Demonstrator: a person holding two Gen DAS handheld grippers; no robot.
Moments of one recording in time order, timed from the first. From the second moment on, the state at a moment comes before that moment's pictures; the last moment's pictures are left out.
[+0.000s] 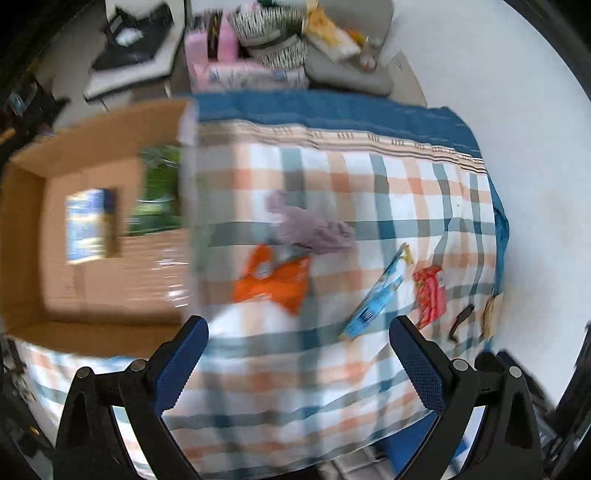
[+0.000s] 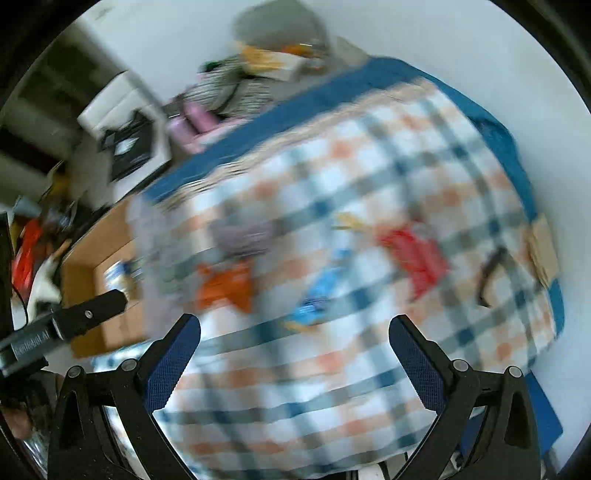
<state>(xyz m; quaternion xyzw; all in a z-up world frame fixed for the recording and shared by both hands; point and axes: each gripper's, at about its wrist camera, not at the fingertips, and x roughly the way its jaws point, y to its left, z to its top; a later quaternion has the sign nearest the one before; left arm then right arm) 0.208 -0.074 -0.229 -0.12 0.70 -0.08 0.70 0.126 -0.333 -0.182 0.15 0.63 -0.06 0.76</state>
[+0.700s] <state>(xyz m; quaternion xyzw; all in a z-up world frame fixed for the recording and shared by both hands) 0.293 -0.124 -0.393 -0.14 0.80 0.02 0.58 0.196 -0.455 -0.379 0.14 0.75 -0.08 0.64</state>
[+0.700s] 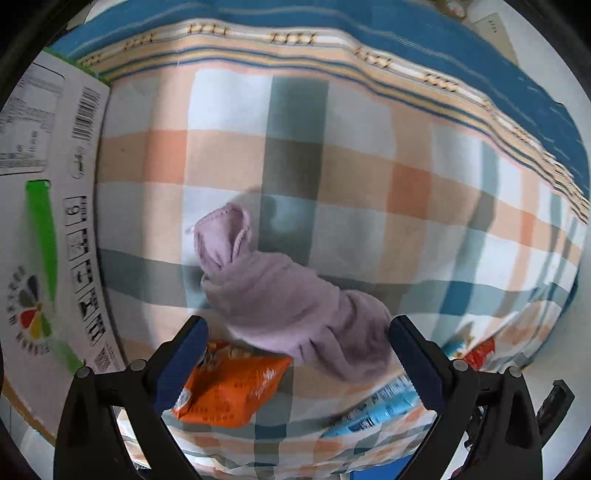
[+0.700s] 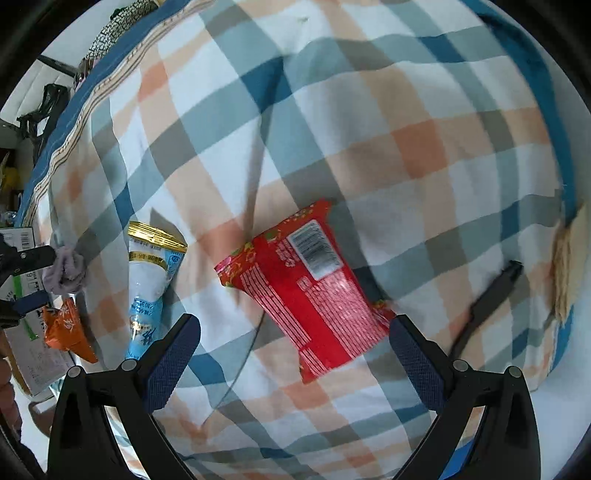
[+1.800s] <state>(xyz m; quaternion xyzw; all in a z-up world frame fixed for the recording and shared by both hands) 0.219 -0.207 -0.326 -0.03 0.72 -0.07 0.69 0.147 -0.440 -0.336 0.12 0.73 -0.09 0.66</state>
